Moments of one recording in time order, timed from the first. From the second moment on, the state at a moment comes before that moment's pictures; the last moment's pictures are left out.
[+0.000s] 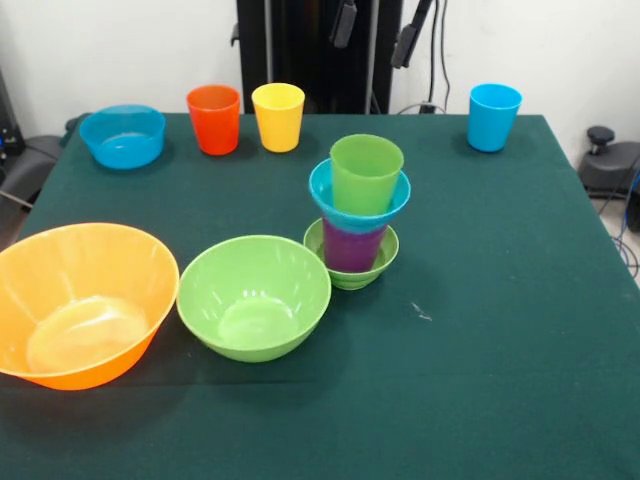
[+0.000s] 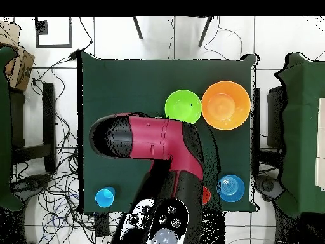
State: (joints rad) arm 0.07 -0.82 -0.29 1.54 -0.07 0.72 1.94
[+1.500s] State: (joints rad) arm -0.09 -0.75 -0.16 1.46 -0.07 0.72 1.94
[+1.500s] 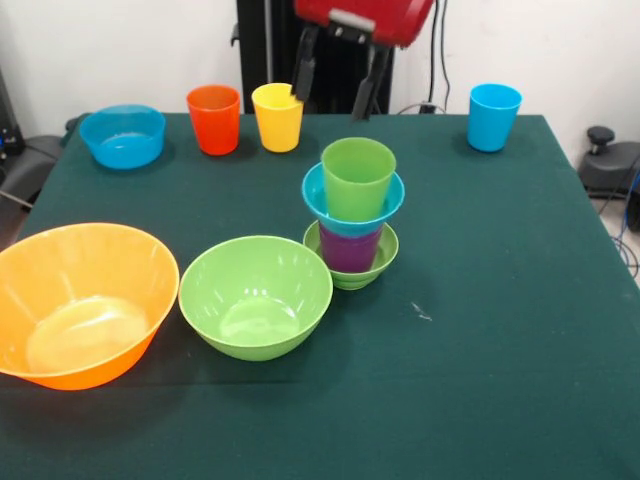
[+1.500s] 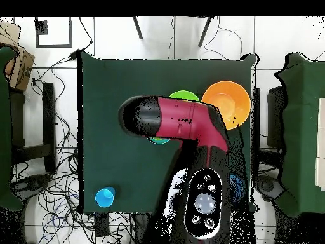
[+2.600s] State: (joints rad) arm -0.25 -0.61 0.09 1.27 -0.08 0.73 1.94
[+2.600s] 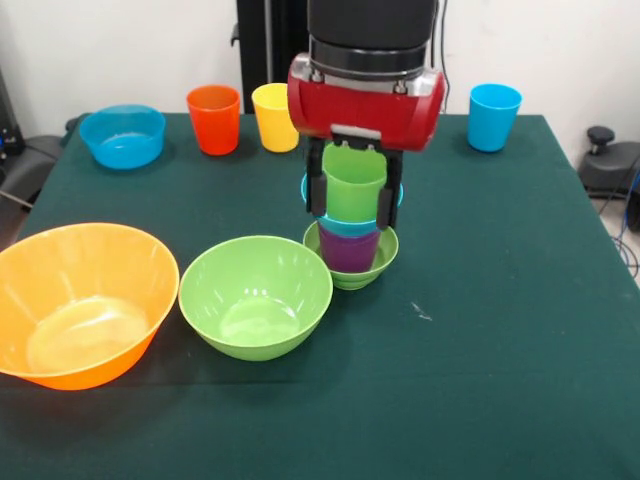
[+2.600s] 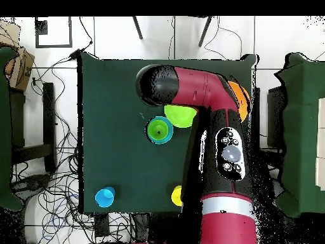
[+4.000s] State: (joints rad) arm -0.31 -0.44 0.23 1.02 -0.15 0.89 1.93
